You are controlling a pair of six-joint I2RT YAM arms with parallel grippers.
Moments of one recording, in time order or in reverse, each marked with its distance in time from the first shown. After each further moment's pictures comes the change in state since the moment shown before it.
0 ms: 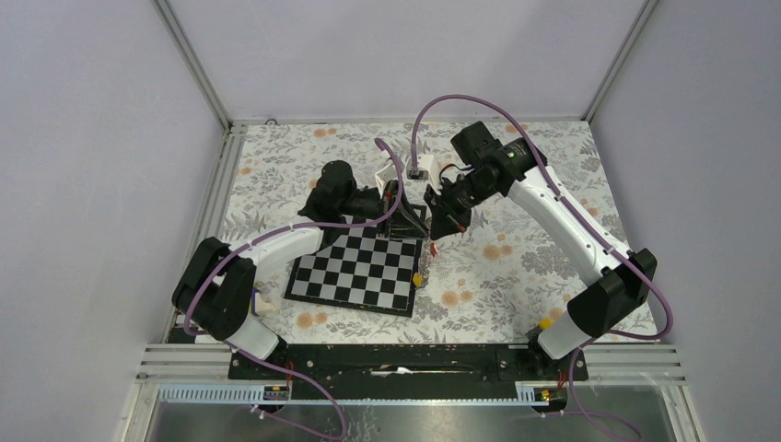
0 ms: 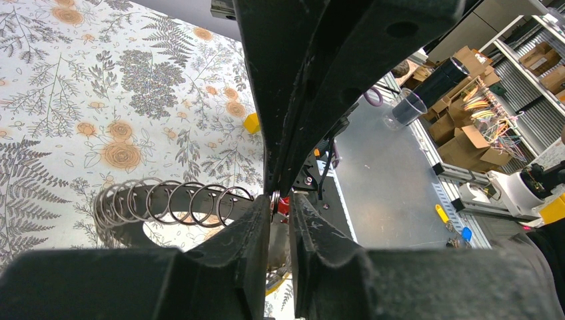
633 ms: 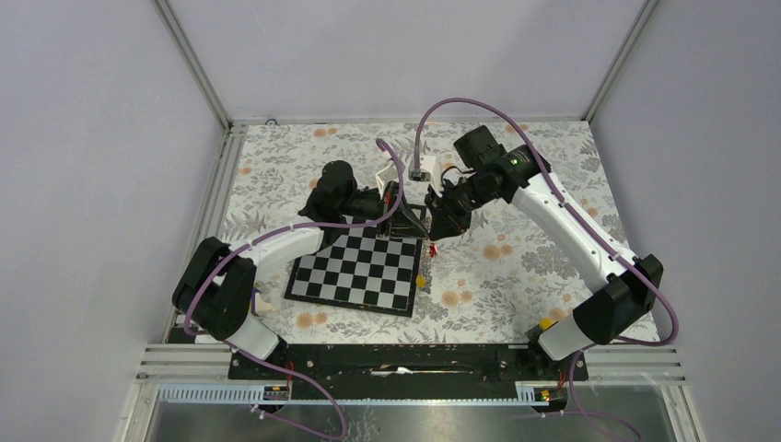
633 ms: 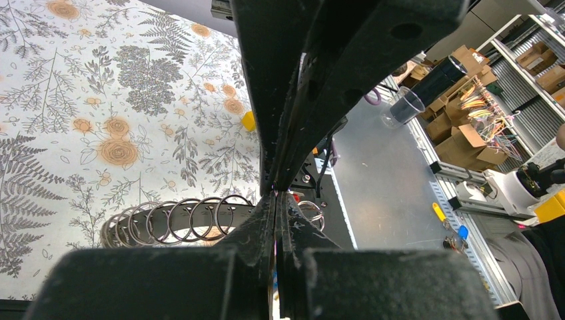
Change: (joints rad) left arm -0.001 0.000 0.000 -0.008 0.008 -0.005; right arm 0.000 -0.038 -0.061 0.069 0.000 0.025
